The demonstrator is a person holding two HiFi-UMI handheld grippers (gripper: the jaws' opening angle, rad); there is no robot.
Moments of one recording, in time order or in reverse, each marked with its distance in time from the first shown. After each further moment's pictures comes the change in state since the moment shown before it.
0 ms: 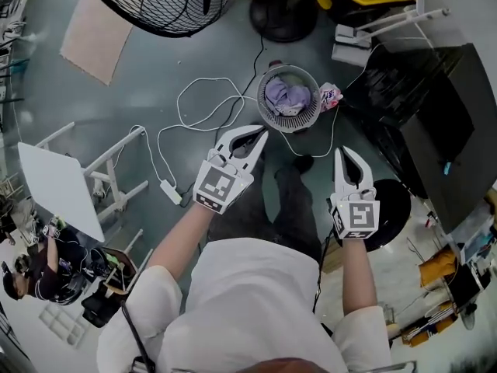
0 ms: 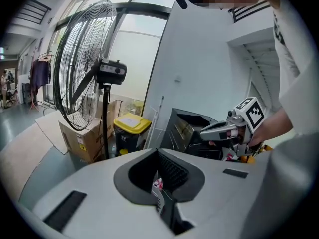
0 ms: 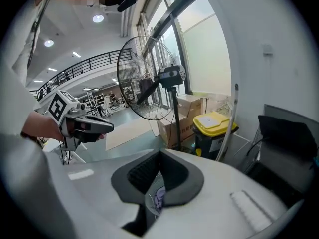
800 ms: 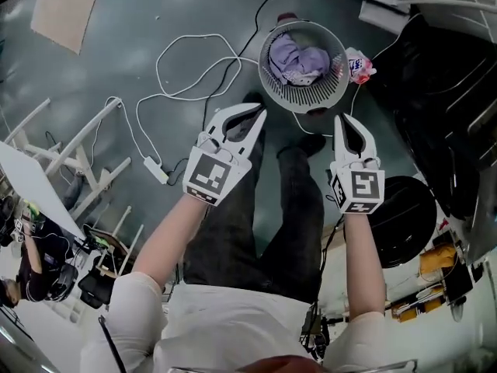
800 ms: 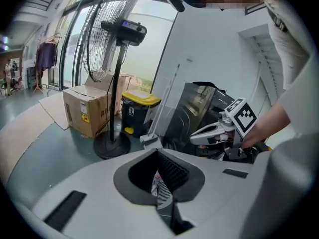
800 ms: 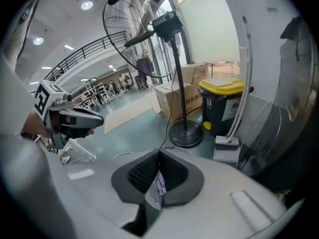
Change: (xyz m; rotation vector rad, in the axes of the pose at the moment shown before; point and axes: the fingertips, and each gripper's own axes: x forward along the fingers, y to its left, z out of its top) left arm 0.089 0.073 -0.208 -0.067 0.086 0.034; right arm 0.171 -0.008 -0.212 0.039 0.173 0.032
